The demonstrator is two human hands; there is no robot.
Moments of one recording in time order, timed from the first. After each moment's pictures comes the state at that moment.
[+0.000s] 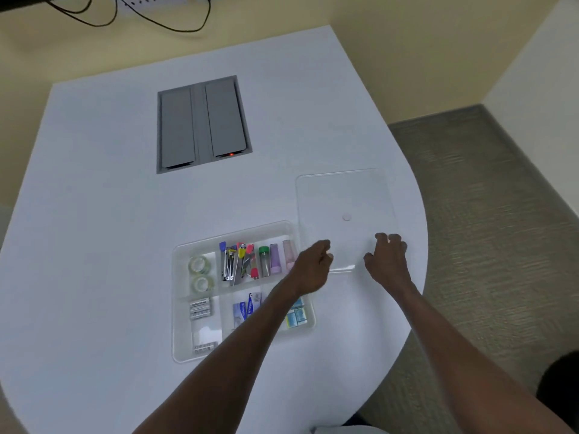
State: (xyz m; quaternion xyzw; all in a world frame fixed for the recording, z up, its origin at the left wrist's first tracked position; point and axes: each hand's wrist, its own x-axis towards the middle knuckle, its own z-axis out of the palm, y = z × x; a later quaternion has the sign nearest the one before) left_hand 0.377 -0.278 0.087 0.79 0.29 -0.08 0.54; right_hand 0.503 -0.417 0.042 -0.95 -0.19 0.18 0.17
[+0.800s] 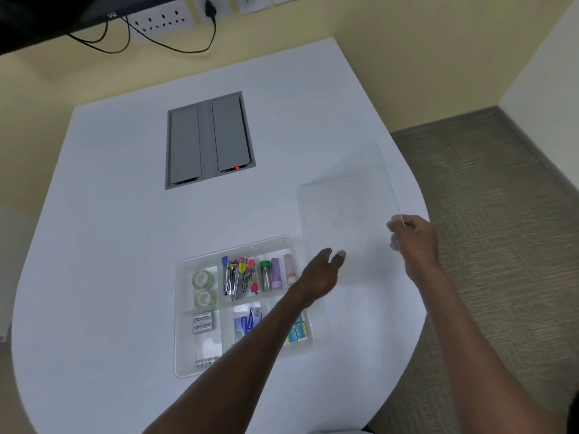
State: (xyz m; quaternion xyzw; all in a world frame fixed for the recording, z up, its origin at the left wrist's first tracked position) left_hand 0.408 -0.290 0.115 0.76 0.35 -0.14 0.53; right_hand 0.562 -0.412 0.103 -0.76 0.05 0.21 0.62
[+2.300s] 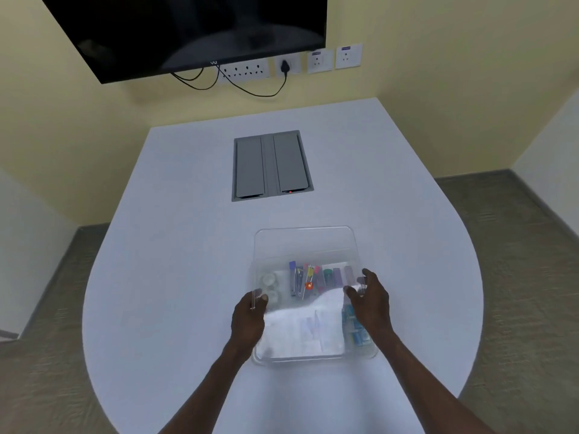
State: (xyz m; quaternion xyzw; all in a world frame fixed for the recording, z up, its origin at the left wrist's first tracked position) left_hand 0.137 -0.149 0.082 0.63 0.52 0.13 0.56; right_hand 0.336 -0.311 0.094 -0.87 -0.15 0.19 0.44
